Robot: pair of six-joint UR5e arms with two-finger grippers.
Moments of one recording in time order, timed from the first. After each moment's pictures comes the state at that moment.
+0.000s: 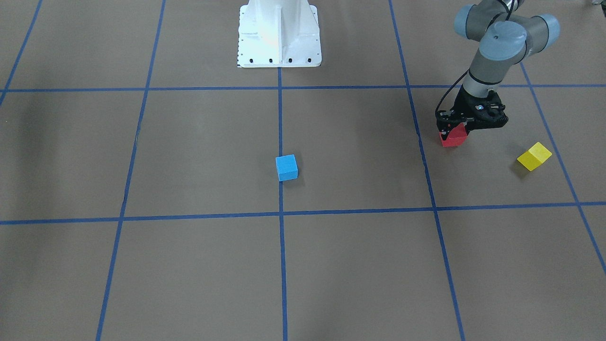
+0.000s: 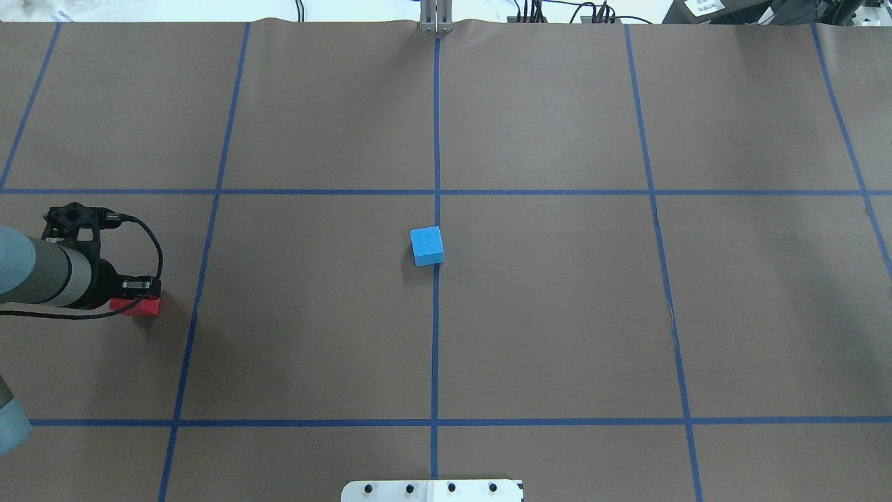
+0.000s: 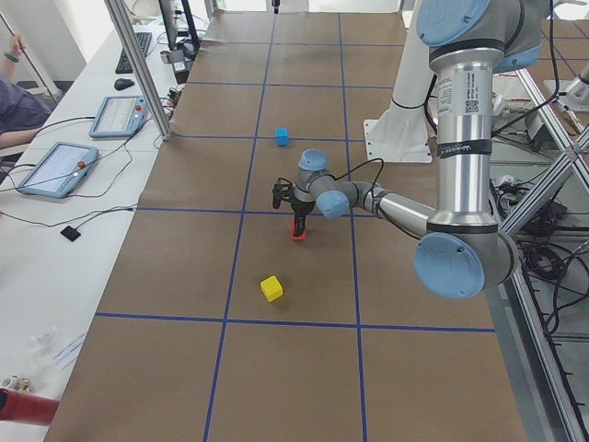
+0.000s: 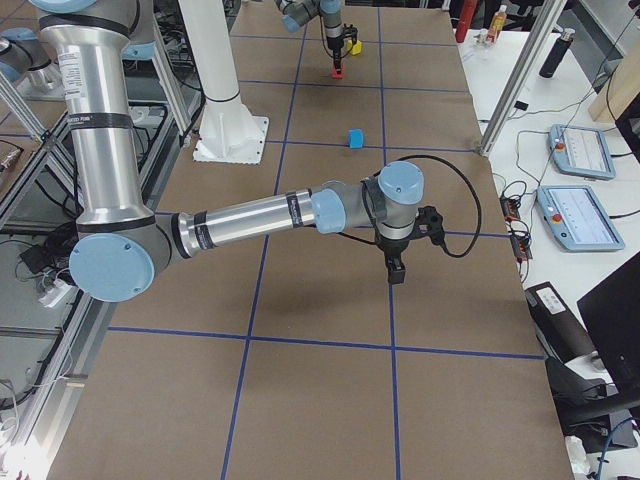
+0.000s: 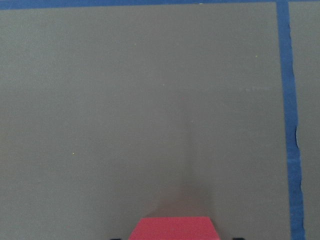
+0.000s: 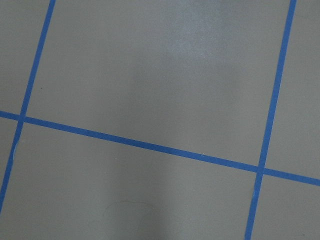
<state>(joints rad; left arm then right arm) -0.66 -1.50 -1.89 -2.02 -1.85 -1.10 1.45 -1.48 1.74 -1.57 2.37 0.08</state>
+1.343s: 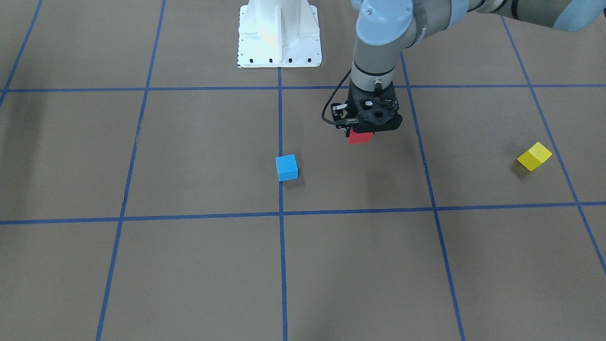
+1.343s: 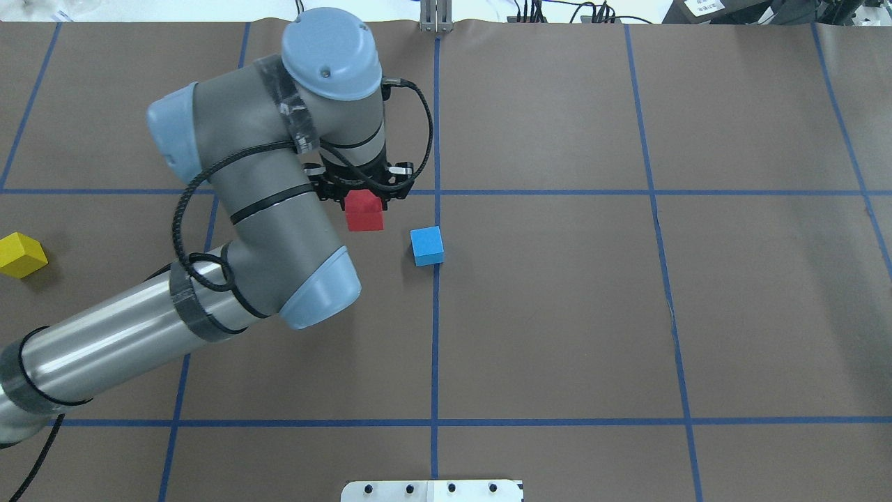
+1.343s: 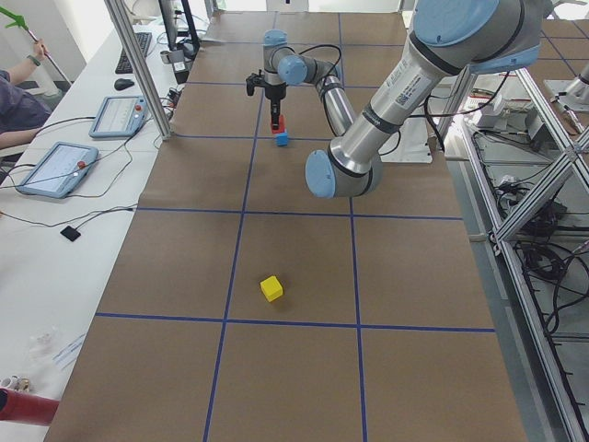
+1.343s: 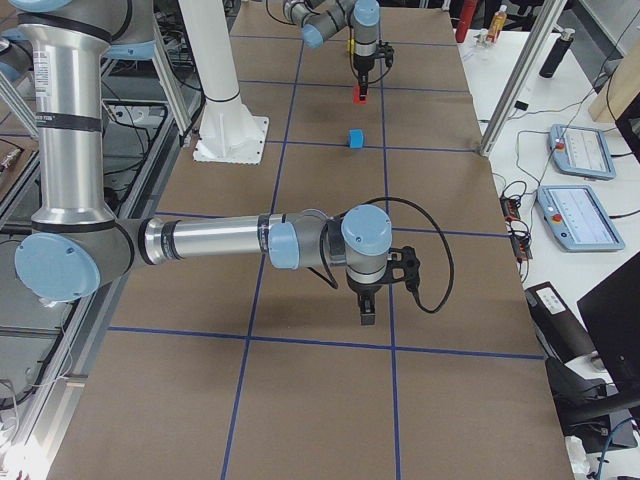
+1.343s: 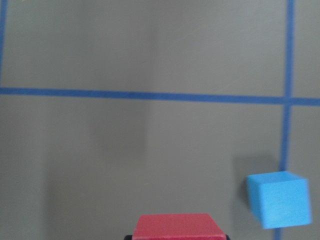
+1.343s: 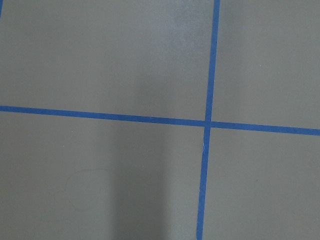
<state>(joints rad) -0.66 -2.48 -1.59 -1.31 -1.94 -1.11 1.59 -1.62 1.73 -1.57 2.42 -0.03</state>
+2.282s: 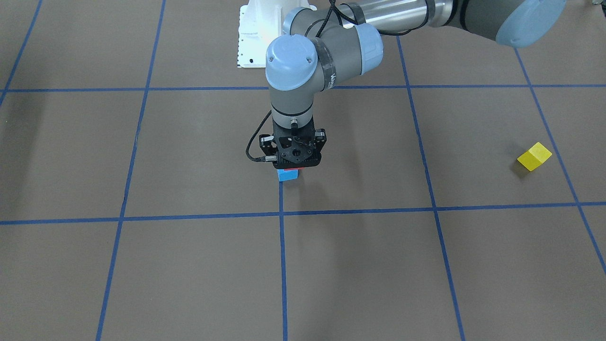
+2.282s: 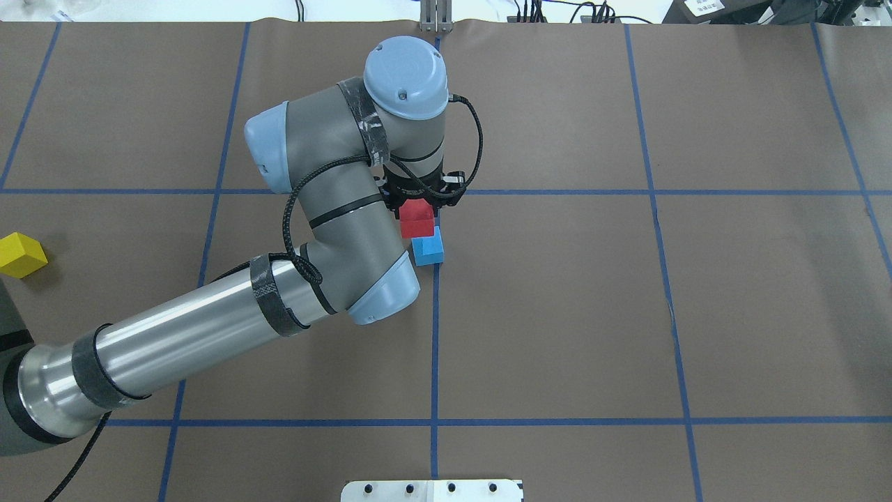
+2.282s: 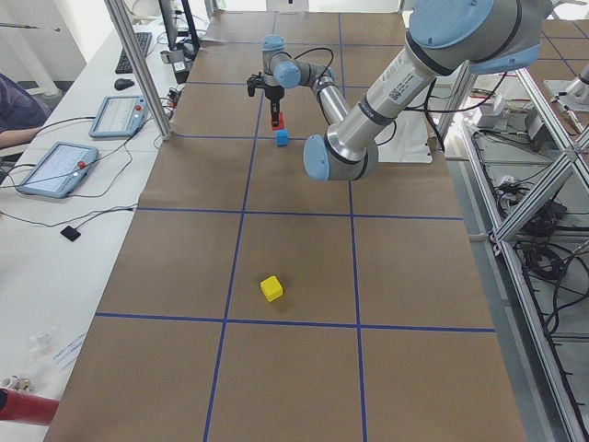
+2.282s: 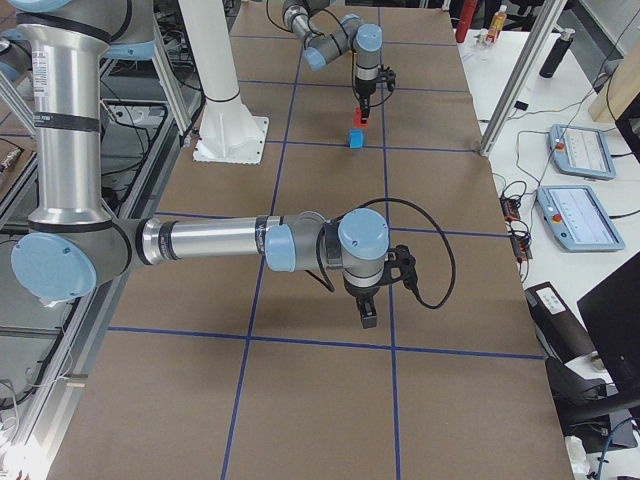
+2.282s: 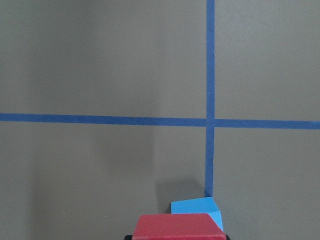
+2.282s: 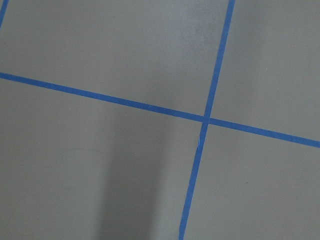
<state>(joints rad) -0.60 -2.55 -1.40 -1.47 -1.94 -1.20 1.60 -1.62 1.73 -1.57 2.42 -0.16</state>
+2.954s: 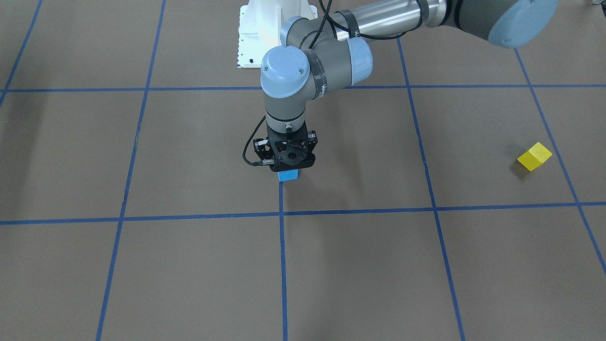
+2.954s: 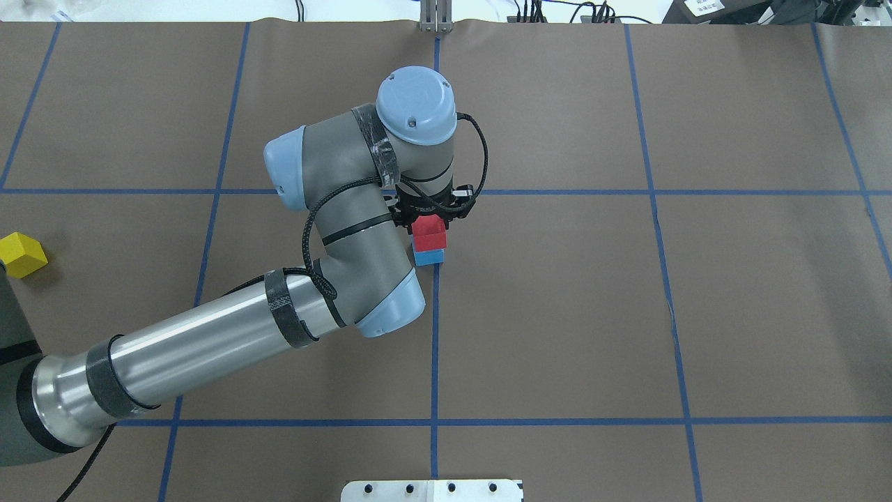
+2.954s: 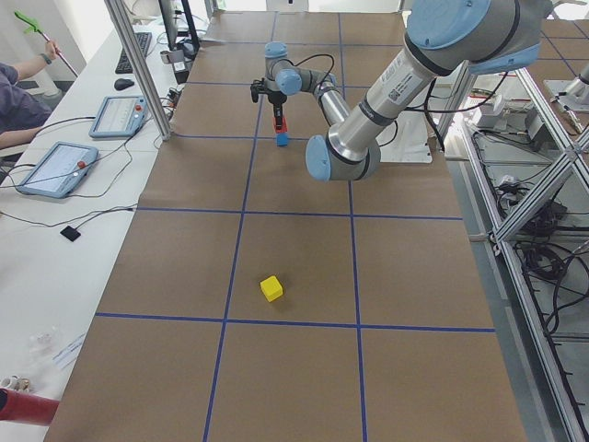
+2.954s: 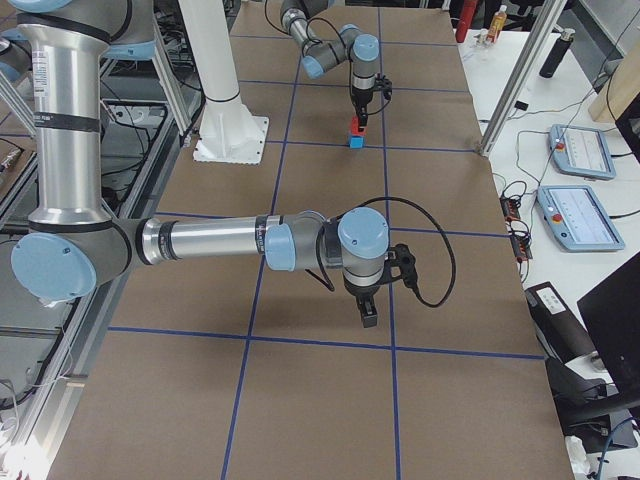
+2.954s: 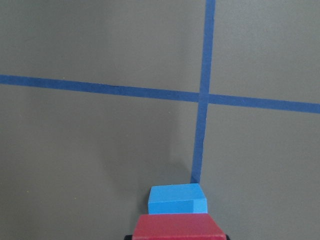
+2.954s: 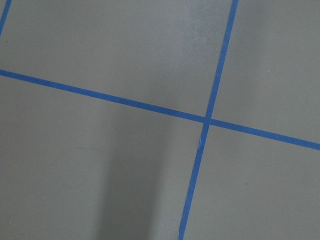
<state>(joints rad) -0.58 -2.55 -1.35 -1.56 -1.94 -1.30 1.60 -1.62 1.74 -1.57 2.42 -0.17</state>
